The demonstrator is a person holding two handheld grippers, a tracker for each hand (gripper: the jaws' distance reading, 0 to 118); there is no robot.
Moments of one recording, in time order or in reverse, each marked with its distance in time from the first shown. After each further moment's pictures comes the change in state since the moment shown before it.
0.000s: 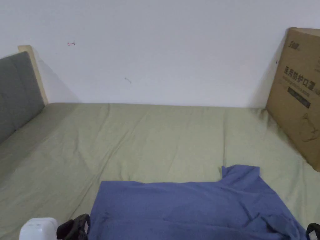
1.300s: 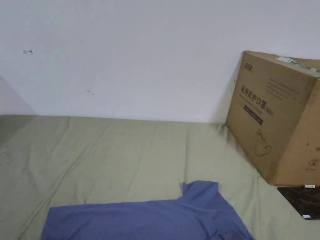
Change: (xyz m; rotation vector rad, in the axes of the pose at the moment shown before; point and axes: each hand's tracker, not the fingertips) left arm -0.008 -0.060 -0.114 -0.664 0.029 -0.126; right arm 0.133 -0.037 -0.145 -0.665 -0.123 -0.178
